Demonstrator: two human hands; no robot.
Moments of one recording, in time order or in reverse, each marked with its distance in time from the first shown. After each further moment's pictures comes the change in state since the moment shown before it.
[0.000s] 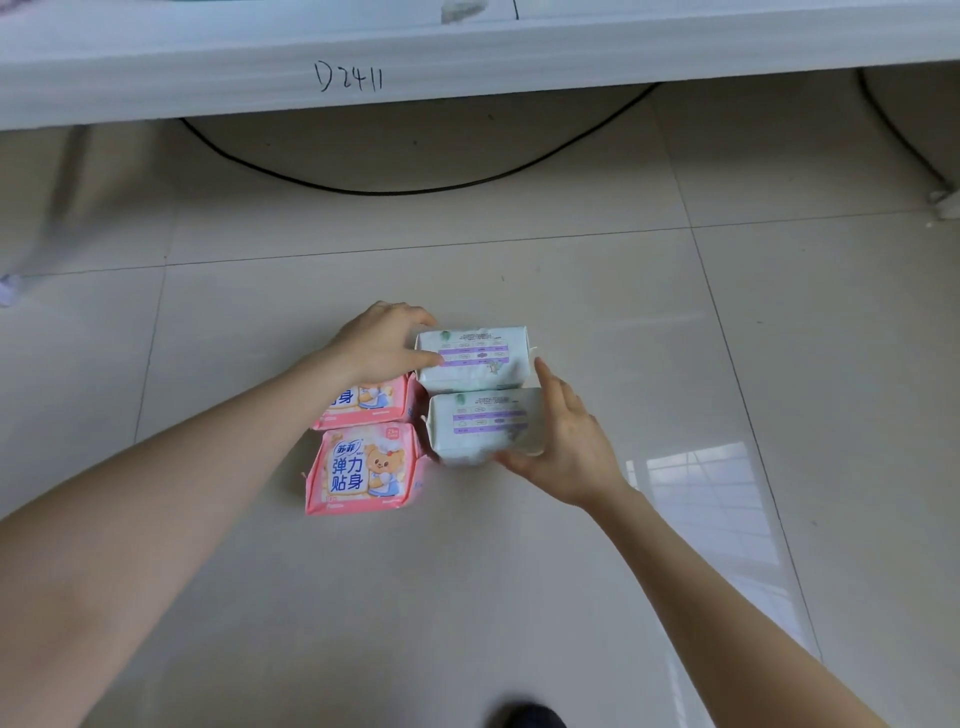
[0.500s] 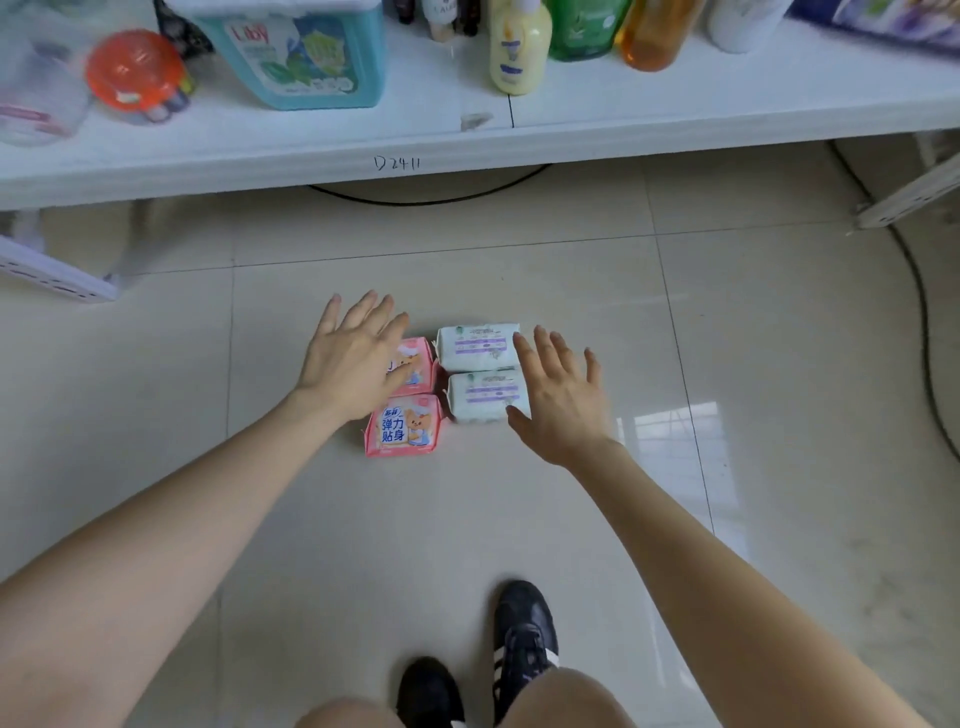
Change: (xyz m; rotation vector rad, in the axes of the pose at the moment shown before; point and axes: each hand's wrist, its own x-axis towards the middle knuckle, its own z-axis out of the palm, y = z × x) left_hand -0.143 0.045 -0.102 0.530 0.094 0.010; right_hand -0.052 -0.111 -0.121 -0.522 -0.083 -0.042
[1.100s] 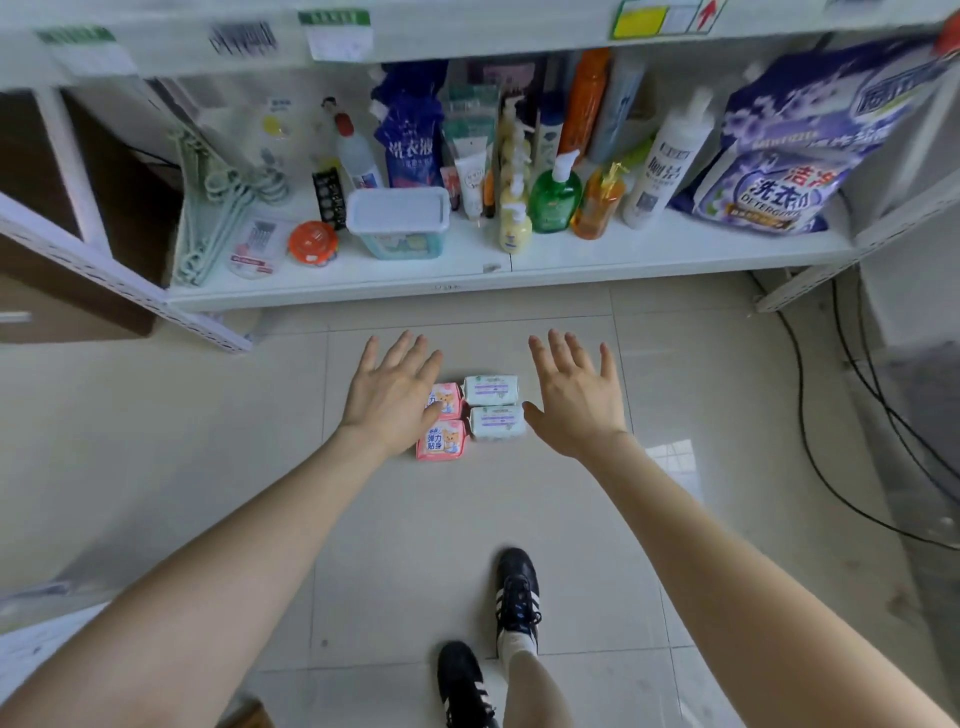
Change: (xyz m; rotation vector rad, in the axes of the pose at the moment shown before) left_hand -0.159 0.015 -0.288 0.063 -0.010 -0.033; right_hand -0.129 -0.044 -0.301 -0.116 0.045 0.002
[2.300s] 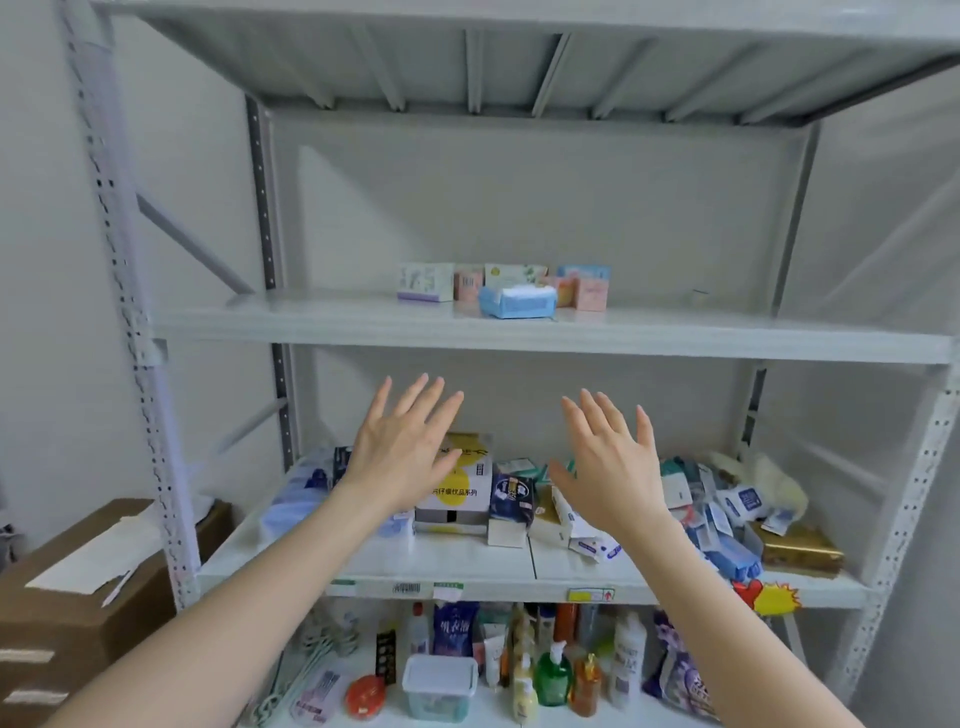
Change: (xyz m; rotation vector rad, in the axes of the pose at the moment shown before) left_hand -0.212 -0.128 -0.529 0.157 0.966 -0.181; right_hand -0.160 -0.027 -0.548 -0.142 0.959 -0.003
